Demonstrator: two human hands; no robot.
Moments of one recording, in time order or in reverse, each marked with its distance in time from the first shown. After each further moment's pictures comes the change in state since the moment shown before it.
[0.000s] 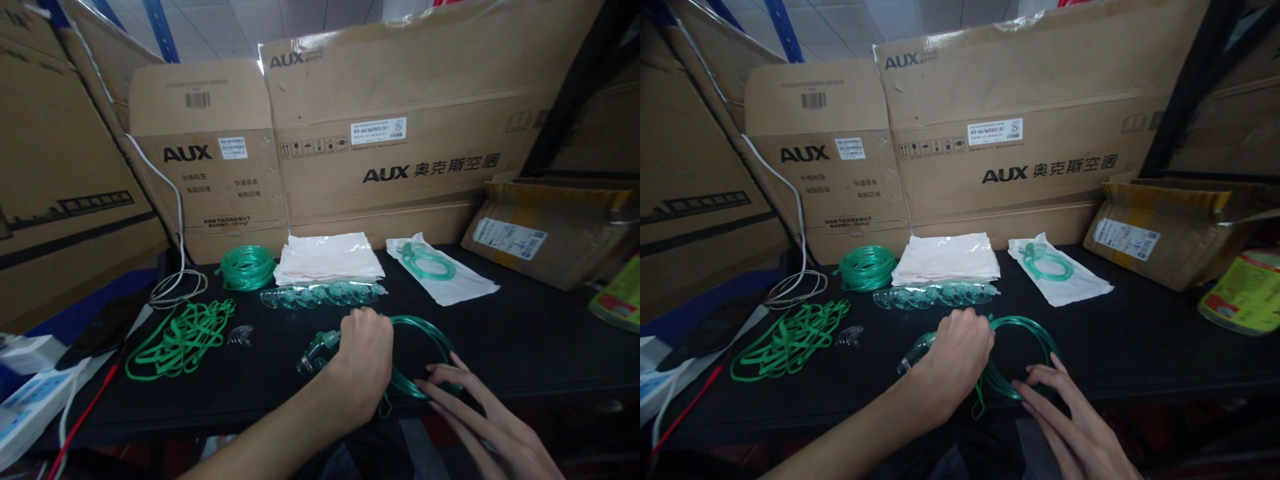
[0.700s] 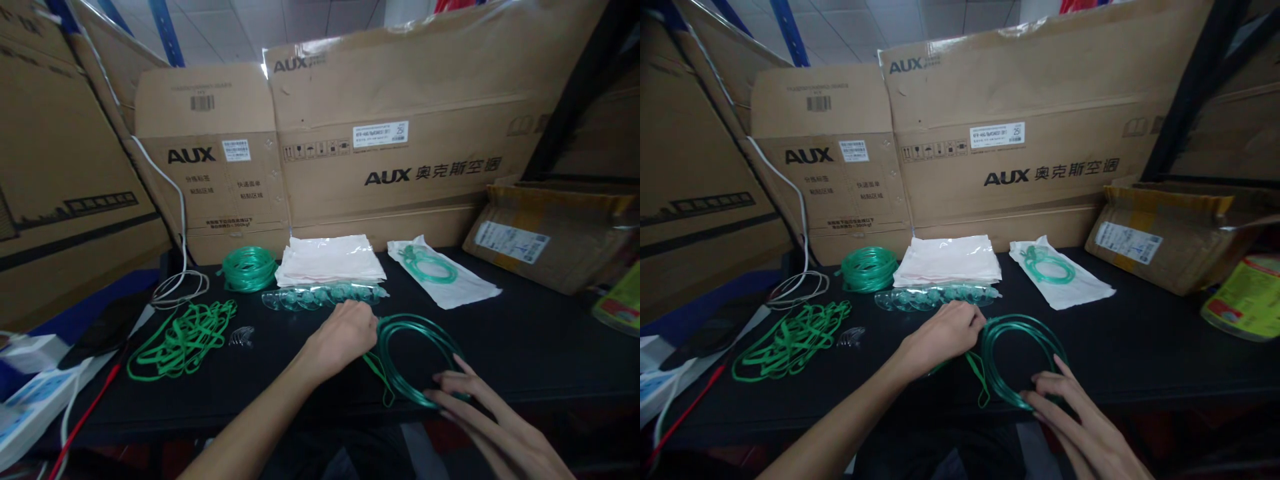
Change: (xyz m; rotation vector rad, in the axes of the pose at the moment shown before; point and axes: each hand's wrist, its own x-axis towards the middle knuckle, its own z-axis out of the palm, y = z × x) left_hand 0.027 -0.043 -0.001 -0.372 -0.057 -0.071; right_hand -0.024 0.023 -0.002 0.003 -0.161 0.024
